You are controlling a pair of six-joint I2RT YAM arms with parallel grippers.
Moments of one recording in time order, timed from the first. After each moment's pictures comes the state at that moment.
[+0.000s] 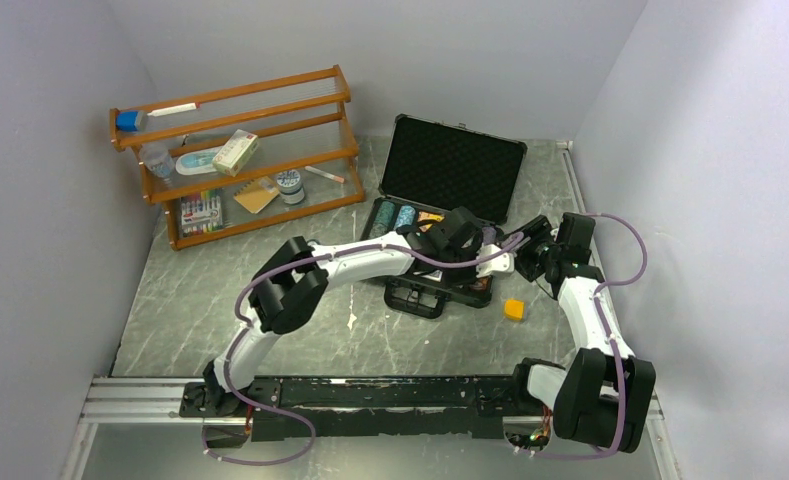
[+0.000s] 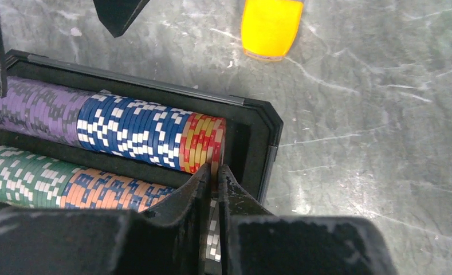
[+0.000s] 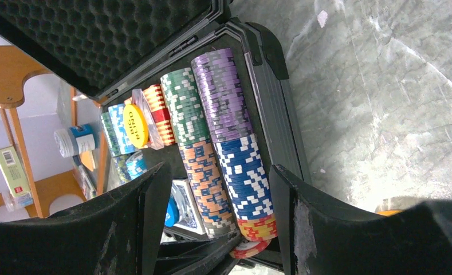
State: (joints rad) left arm -1.07 2.19 1.75 -0.33 0.38 0.49; right arm -0.22 1.11 0.62 -0.26 -0.35 0.78
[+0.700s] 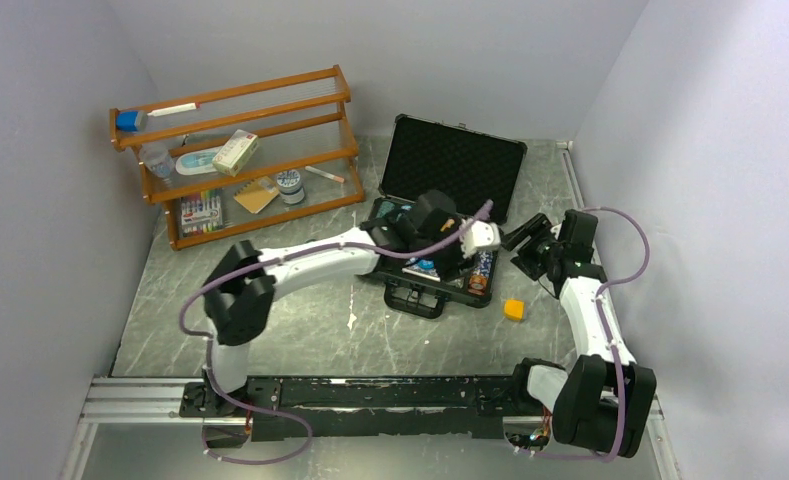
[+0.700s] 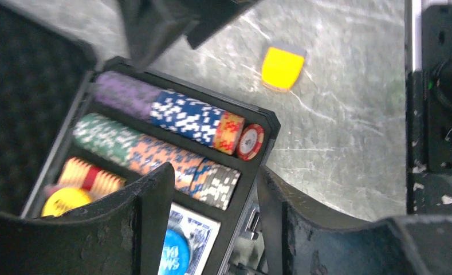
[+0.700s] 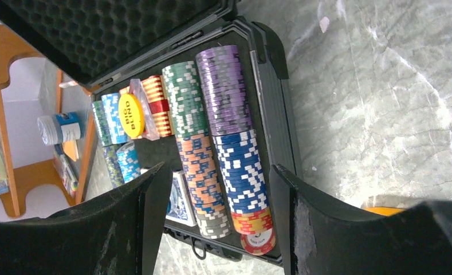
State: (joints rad) left arm -1.05 1.97 1.59 -0.22 0.33 0.35; right arm -0.22 1.10 0.65 -0.30 -0.35 0.70
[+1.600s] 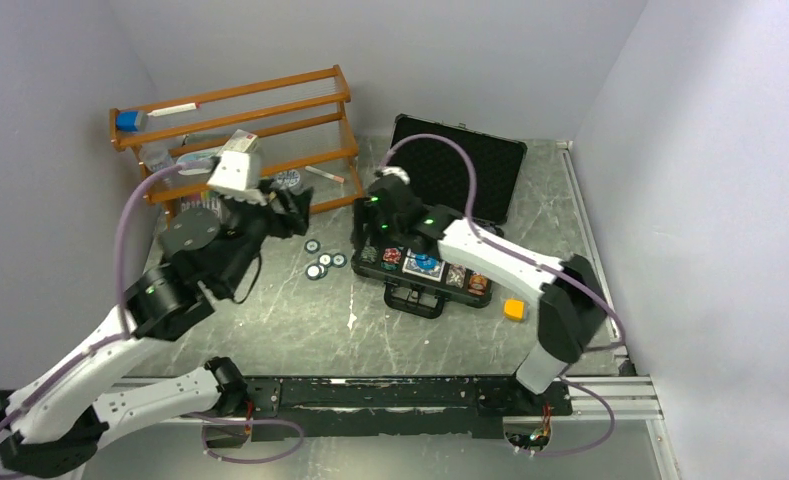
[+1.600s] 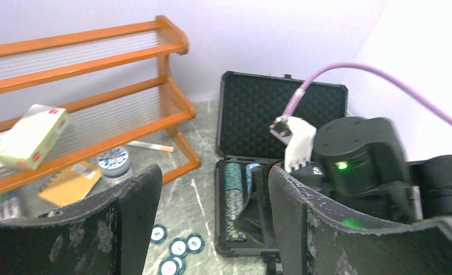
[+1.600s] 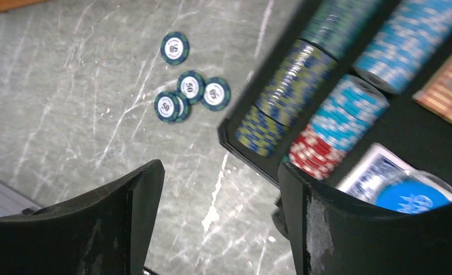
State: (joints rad) left arm -0.91 0.88 1.15 -0.25 -0.56 -0.15; right arm 0.79 1.58 1.27 -0.42 0.11 0.60
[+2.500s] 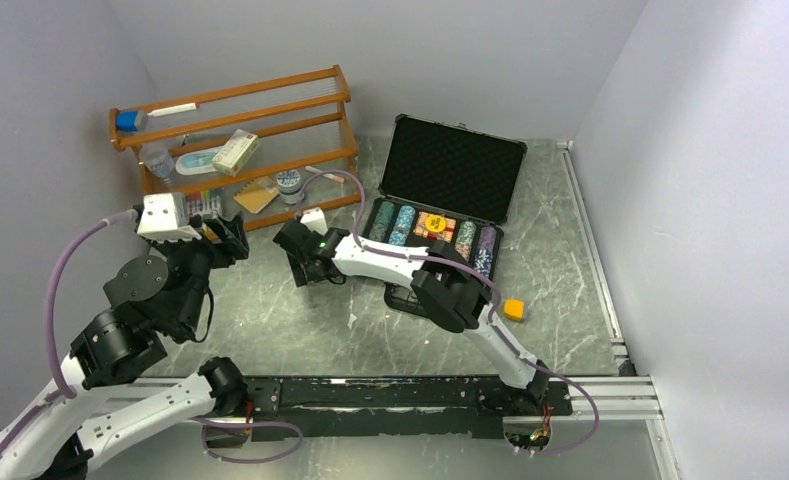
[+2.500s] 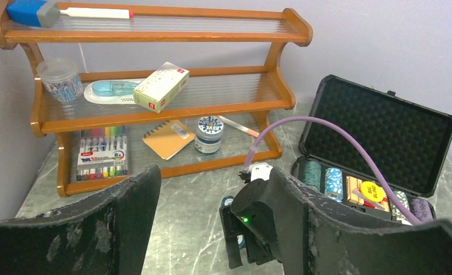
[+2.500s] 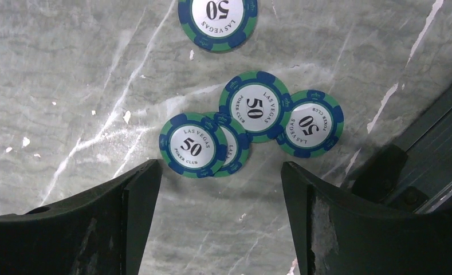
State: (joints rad) left arm -0.91 0.54 1.03 -0.48 -0.92 -0.20; right arm 1.07 2.33 1.89 -0.64 0.35 0.62
